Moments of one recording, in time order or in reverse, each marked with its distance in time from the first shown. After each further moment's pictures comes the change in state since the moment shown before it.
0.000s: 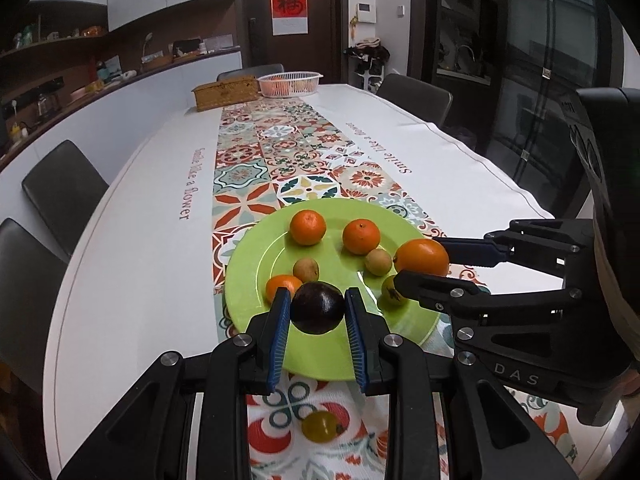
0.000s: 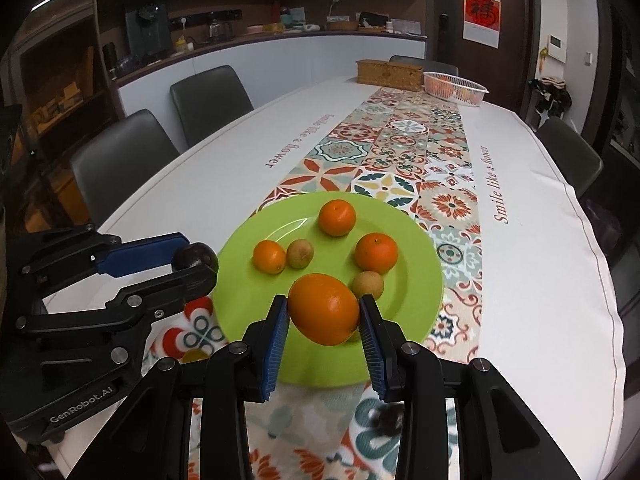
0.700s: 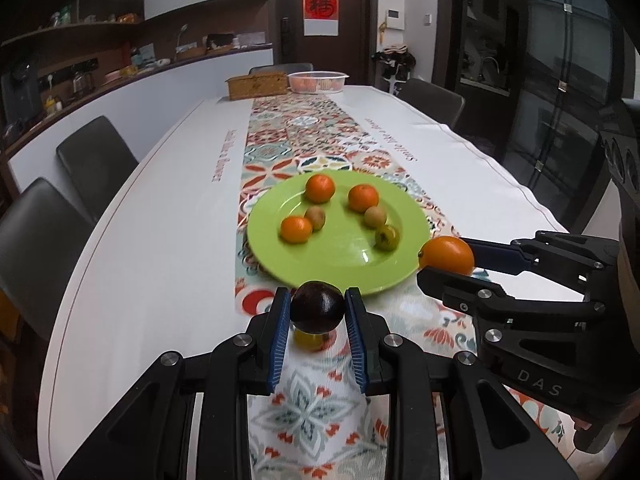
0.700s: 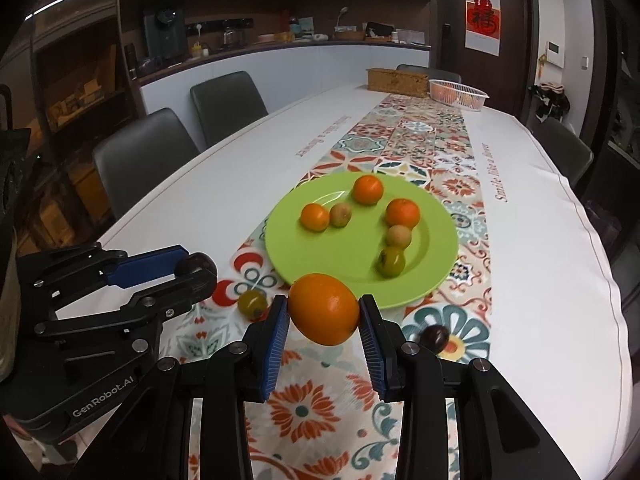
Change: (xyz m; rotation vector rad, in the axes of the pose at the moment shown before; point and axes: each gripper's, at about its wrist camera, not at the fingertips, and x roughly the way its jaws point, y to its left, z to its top) left arm -0.058 -0.018 -0.053 -0.080 -0.016 0.079; right arm -0.054 0.036 -0.054 0.009 -0.048 0.010
